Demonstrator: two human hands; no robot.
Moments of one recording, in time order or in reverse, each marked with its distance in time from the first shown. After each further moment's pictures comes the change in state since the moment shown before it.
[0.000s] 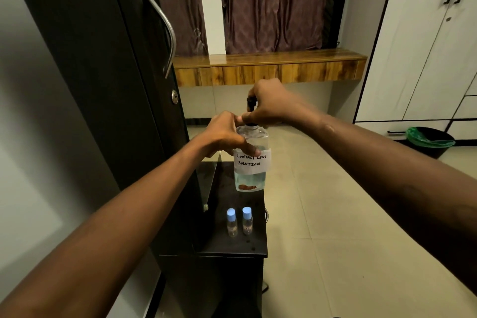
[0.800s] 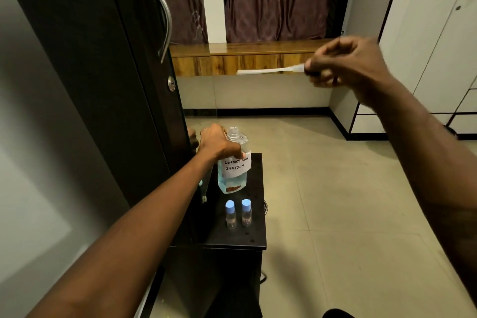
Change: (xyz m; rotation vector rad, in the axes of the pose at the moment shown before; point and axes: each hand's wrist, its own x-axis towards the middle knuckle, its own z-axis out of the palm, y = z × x) left_hand 0.022 -0.060 0.033 0.253 0.311 -0.287; right_hand -0.052 0.087 -0.073 0.726 0.344 0.117
